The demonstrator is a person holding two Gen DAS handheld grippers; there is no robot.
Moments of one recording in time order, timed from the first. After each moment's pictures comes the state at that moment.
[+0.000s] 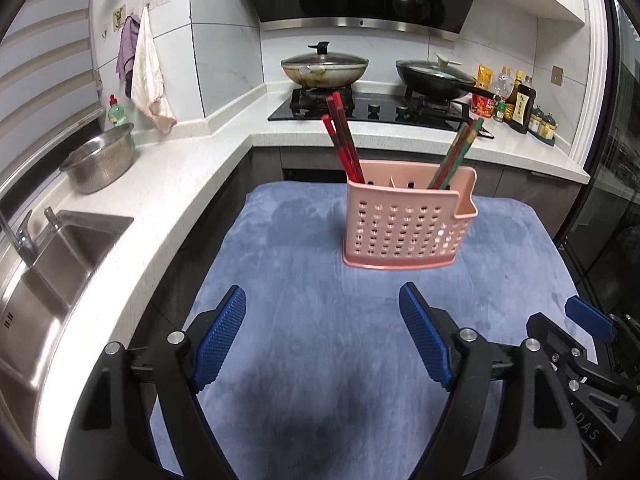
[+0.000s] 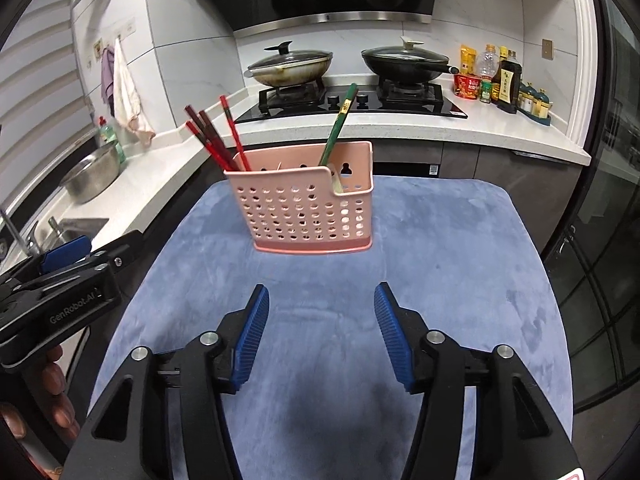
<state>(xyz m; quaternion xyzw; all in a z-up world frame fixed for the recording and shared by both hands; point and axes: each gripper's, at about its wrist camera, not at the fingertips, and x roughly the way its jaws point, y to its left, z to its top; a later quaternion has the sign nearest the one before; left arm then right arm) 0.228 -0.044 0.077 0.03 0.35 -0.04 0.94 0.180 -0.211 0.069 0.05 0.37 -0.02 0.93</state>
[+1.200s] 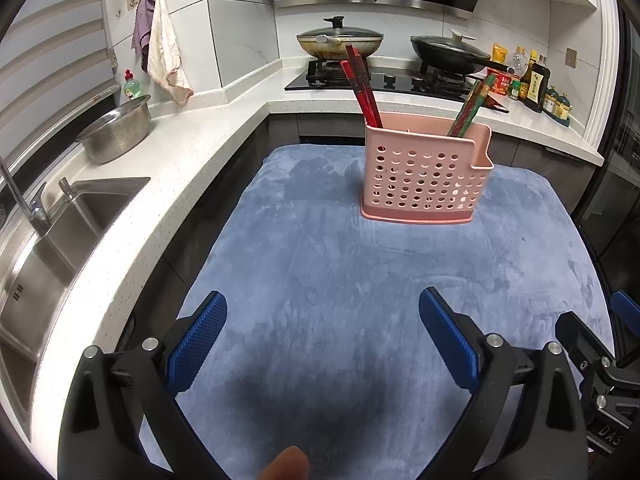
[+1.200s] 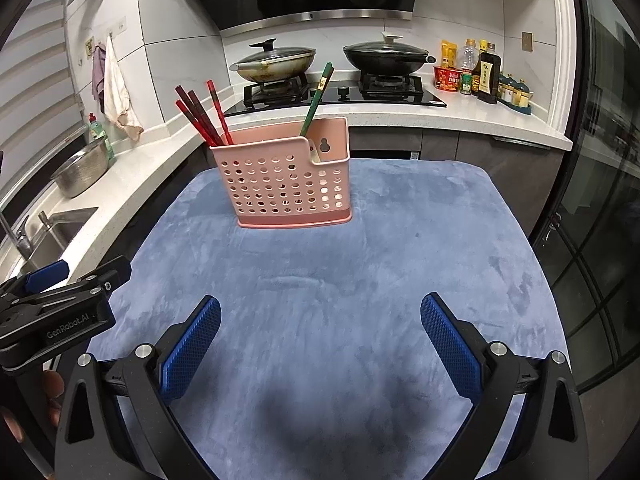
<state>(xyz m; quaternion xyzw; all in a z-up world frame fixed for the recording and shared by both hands) 0.200 -0.036 0.048 0.03 0.38 -0.01 0.92 0.145 -0.218 0.048 0.06 0.37 -0.04 0.93</state>
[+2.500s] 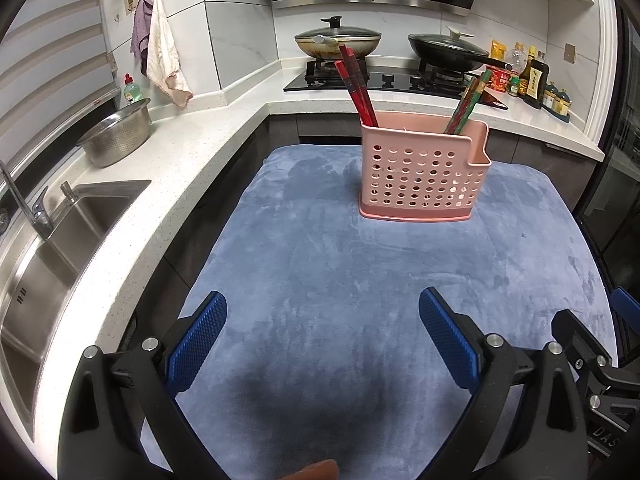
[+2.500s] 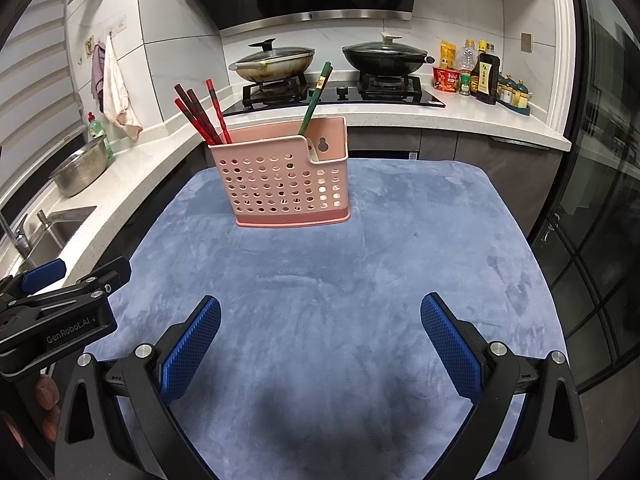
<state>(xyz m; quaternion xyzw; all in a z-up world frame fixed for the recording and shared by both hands) 0.197 -0.042 0.049 0.04 0.38 -0.01 0.92 0.144 -0.218 0.047 0.06 0.37 -0.05 0.93</state>
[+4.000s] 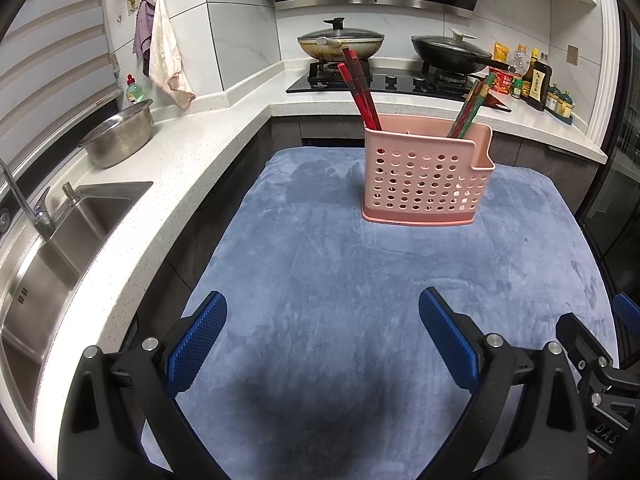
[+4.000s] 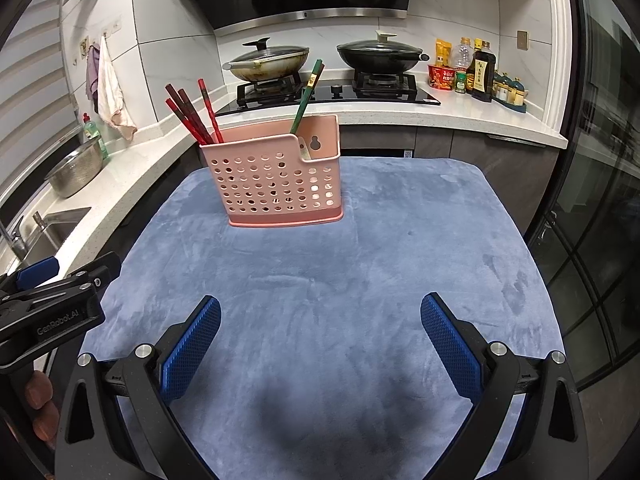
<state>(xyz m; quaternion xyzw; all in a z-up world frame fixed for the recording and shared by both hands) 0.200 -0.042 0.049 0.04 0.38 0.00 0.92 0.145 -0.223 0.044 0.07 0.37 -0.05 0.93</state>
